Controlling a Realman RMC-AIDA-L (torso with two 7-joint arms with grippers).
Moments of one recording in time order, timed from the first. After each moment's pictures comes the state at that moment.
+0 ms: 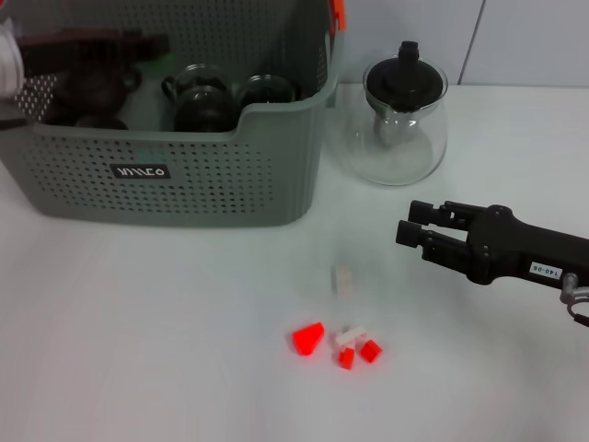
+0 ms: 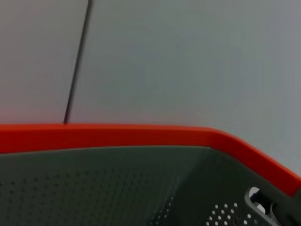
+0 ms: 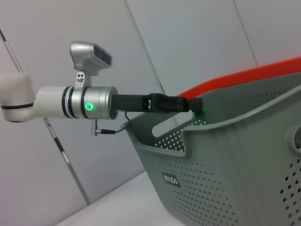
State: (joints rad) left arm -0.70 -2.00 0.59 0.77 2.10 1.18 -1.90; right arm 0.47 2.09 -0.76 -0.50 -1.77 -1.55 1.35
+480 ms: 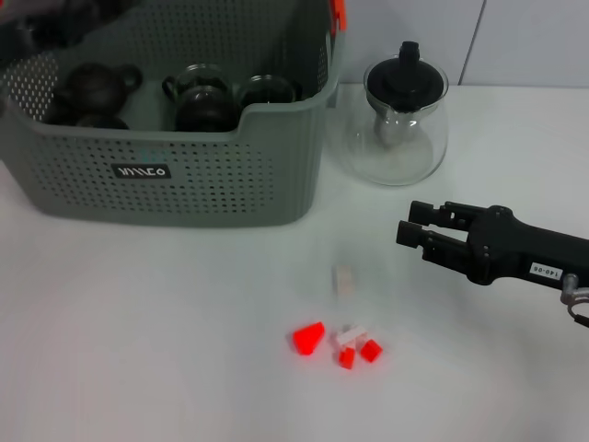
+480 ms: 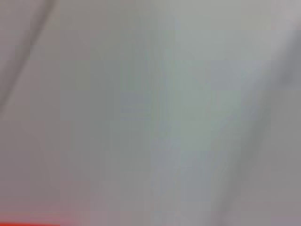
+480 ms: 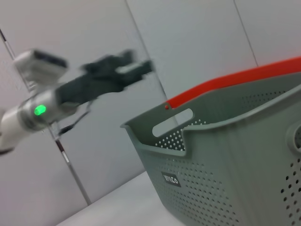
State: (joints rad) left arm -0.54 -2.02 0.46 0.78 1.70 1.60 -1.70; right arm 0.47 2.09 -0.76 -0.50 -1.77 -1.55 1.35
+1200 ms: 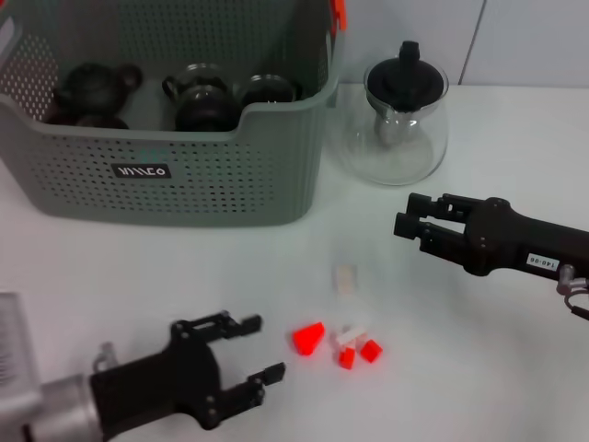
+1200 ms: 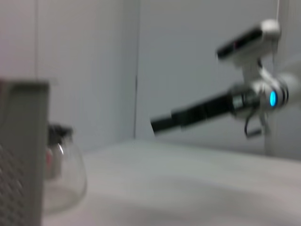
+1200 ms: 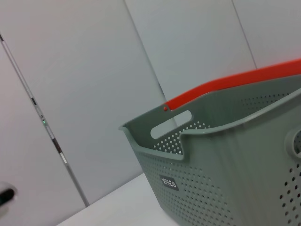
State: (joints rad) left arm -0.27 -2.17 0.69 0.37 1.89 1.57 -0.68; right arm 0.48 2.09 -0.76 -0.50 -1.77 -1.54 1.36
